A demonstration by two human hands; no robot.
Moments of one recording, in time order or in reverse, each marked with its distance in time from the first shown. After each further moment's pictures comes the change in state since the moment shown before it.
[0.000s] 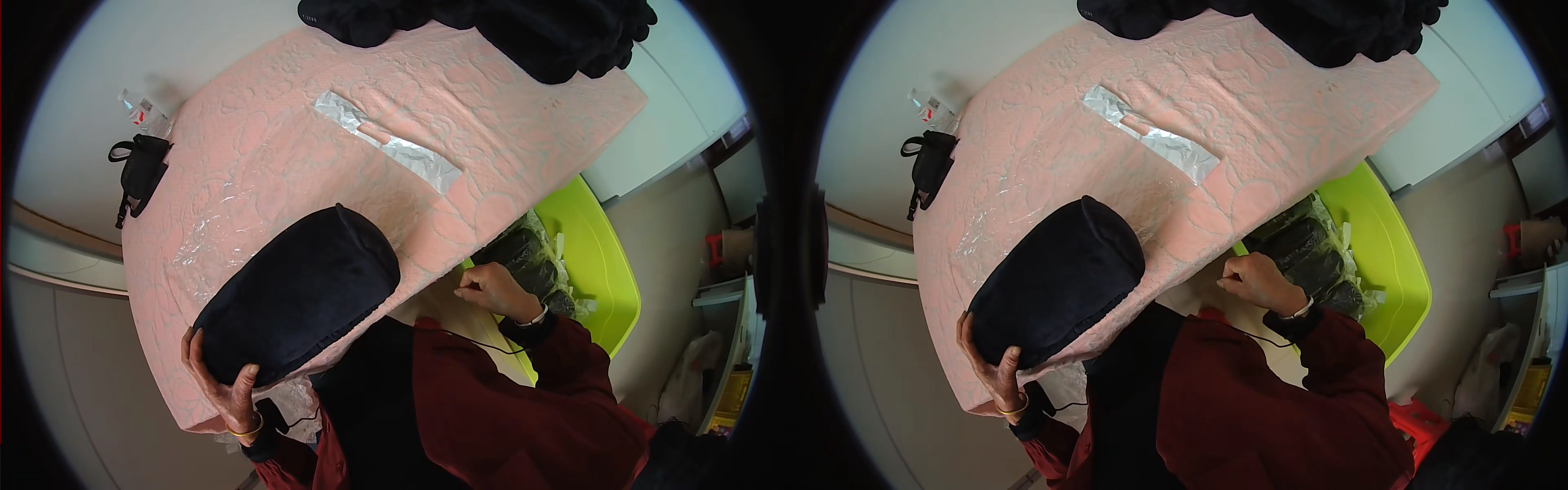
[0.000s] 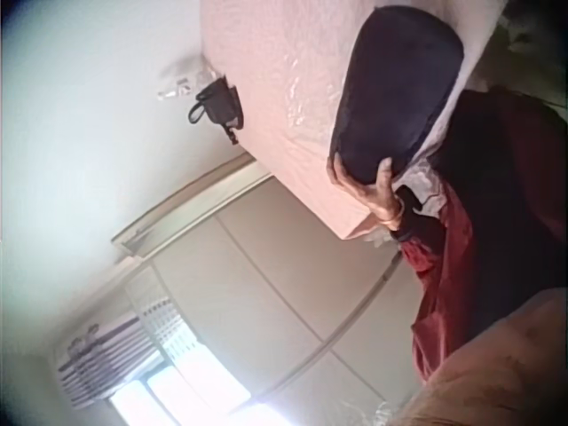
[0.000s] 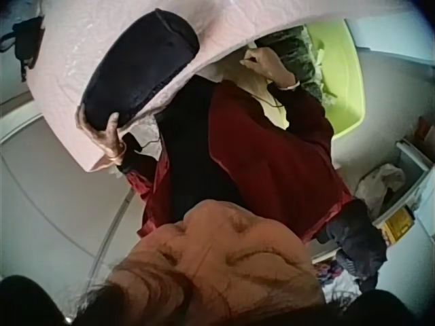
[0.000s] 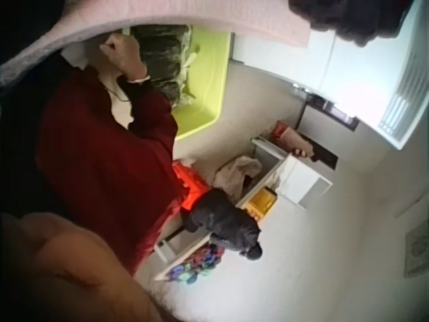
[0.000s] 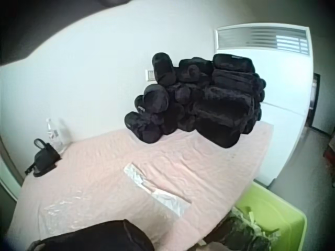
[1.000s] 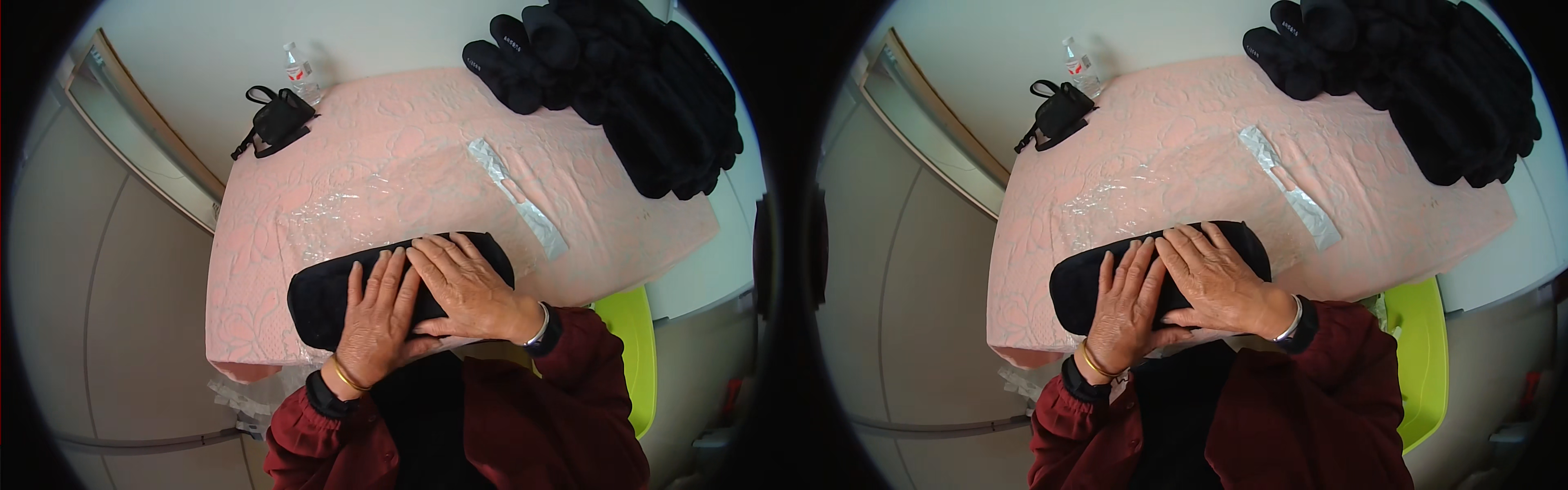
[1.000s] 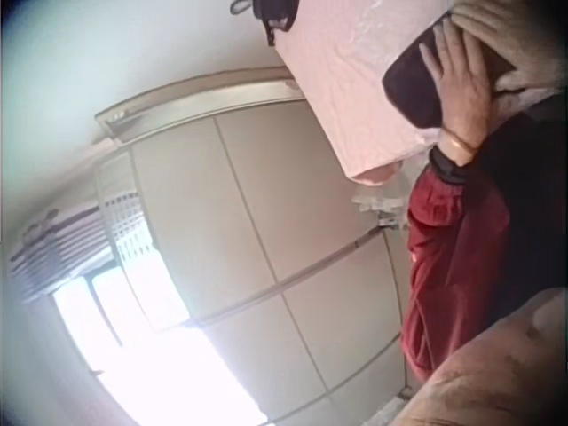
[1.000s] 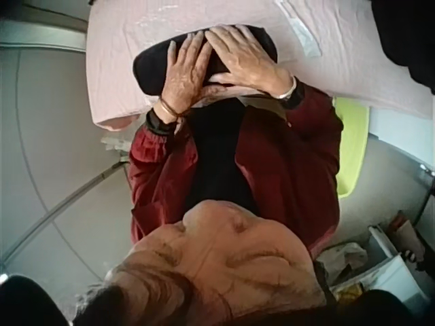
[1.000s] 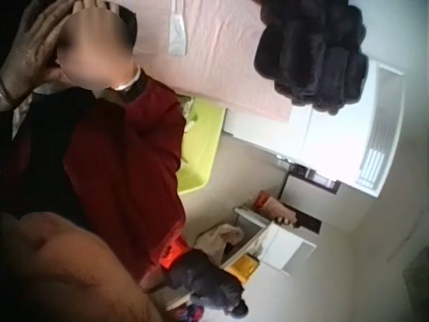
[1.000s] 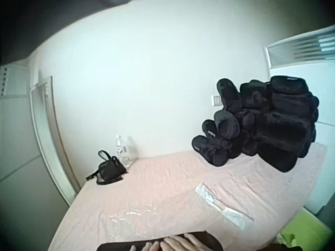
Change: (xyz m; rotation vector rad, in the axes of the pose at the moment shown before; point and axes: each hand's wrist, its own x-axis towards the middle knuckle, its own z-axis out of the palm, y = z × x) left_hand 0.036 0.081 0.040 0.314 -0.312 0.432; right_hand 0.093 -0.223 0.002 -0.554 0.098 -0.928
